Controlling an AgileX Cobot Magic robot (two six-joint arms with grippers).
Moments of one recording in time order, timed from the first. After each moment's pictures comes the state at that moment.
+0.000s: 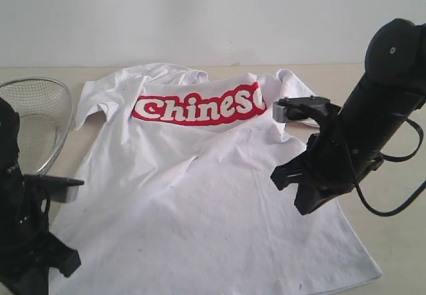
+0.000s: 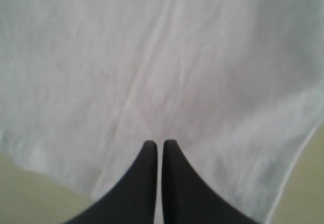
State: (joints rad) left arm -0.29 1.71 -0.76 -0.21 1.00 0.18; right arm 0.20 1.72 -0.99 0.41 0.86 -0.36
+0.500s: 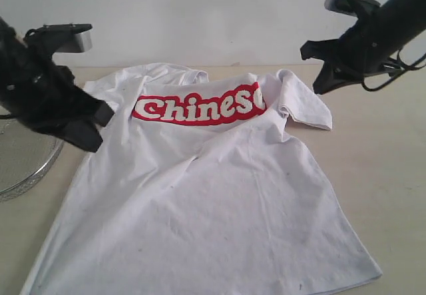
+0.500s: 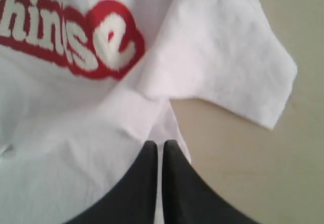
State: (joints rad) left arm -0.29 1.58 -1.14 -0.30 0.96 0.26; right arm -0.07 1.95 -1.51 0.51 0.86 -0.35
